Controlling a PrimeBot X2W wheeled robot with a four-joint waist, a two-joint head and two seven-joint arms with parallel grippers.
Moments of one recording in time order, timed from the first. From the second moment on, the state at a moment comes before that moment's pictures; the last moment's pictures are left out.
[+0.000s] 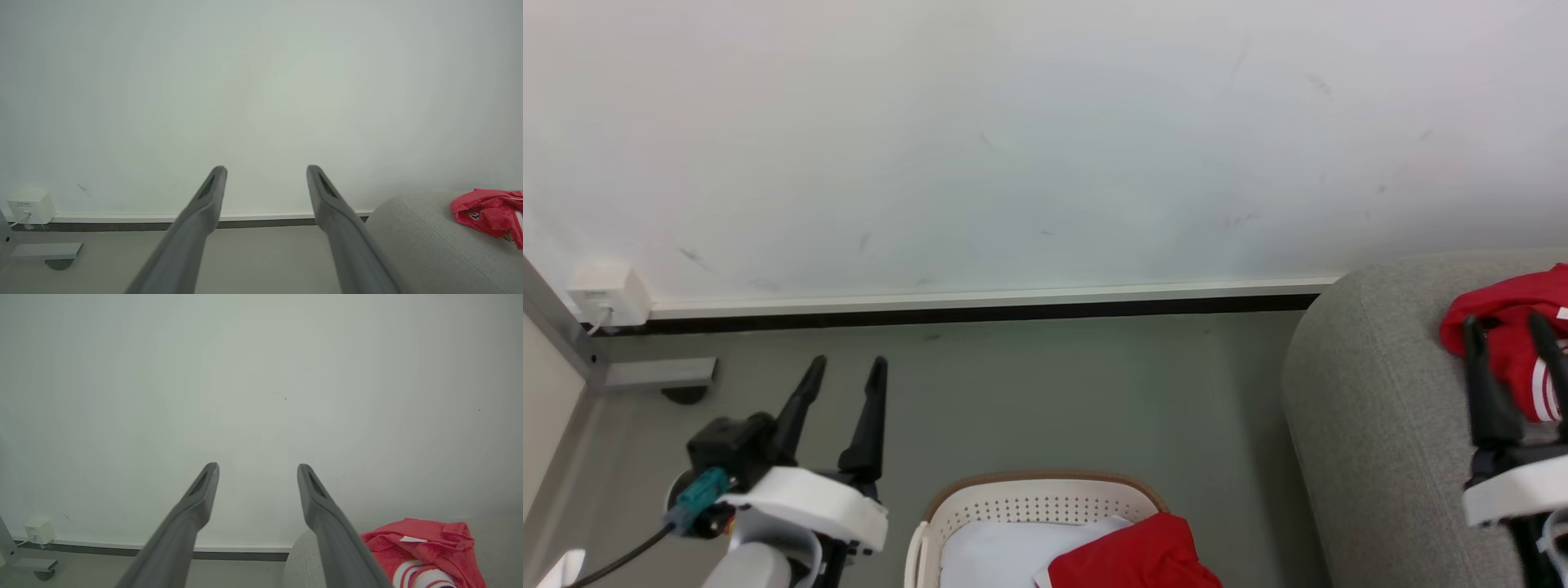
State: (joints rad) left arm -0.30 0.29 -0.36 0.27 -0.52 0.05 -0.26; right arm -0.32 -0.37 0.15 0.36 0.56 0.13 -0.26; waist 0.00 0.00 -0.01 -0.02
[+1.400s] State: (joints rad) left arm -0.08 0.05 0.02 0.25 -0.20 -0.11 -0.26; right arm -0.07 -0.09 0.10 0.21 0.32 0.13 -0.26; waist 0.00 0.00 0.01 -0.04
